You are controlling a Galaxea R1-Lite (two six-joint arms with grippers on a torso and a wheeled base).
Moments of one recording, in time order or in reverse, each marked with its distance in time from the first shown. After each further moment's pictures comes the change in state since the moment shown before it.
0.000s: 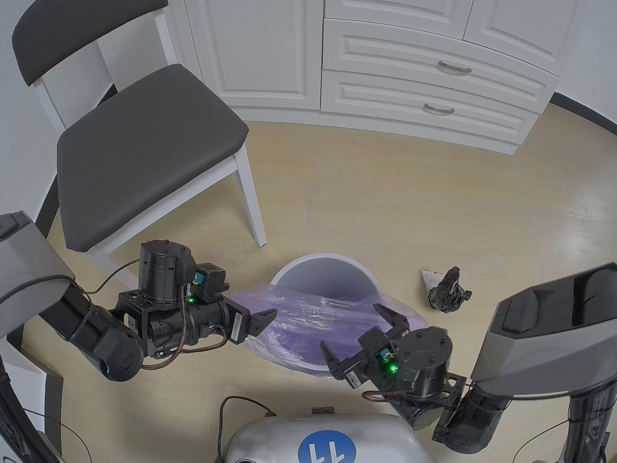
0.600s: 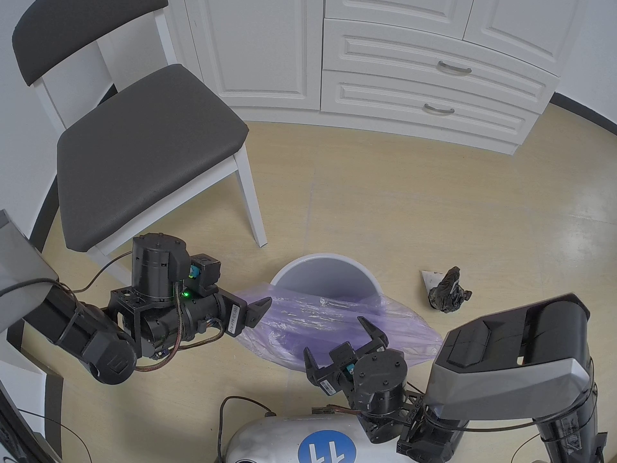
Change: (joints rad) left arm -0.028 -0.061 0.009 0.000 0.117 0.010; right arm 0.082 0.147 -0.140 0.000 -0.184 0.016
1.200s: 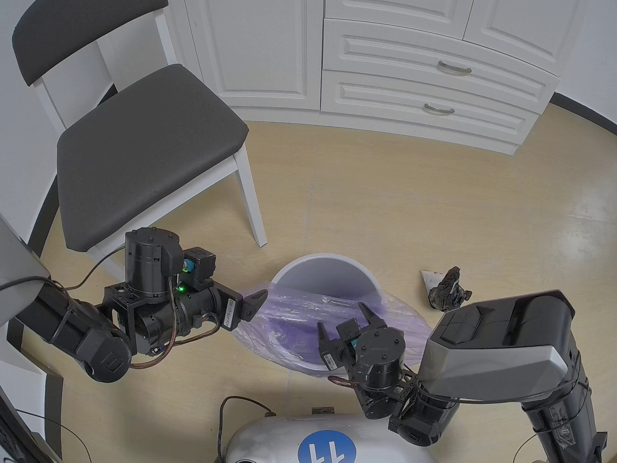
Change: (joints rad) left arm 0.007 -0.024 -0.001 -0.008 0.015 0.017; right arm -0.090 0.071 -0.134 0.000 0.004 0.027
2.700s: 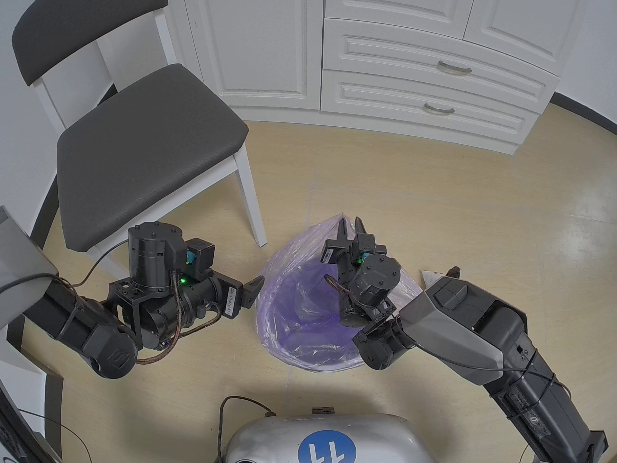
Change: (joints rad) left arm 0.001 0.026 -0.030 -0.043 0.081 -0.008; right arm -0.204 0.291 -0.840 0.000 0.008 0.190
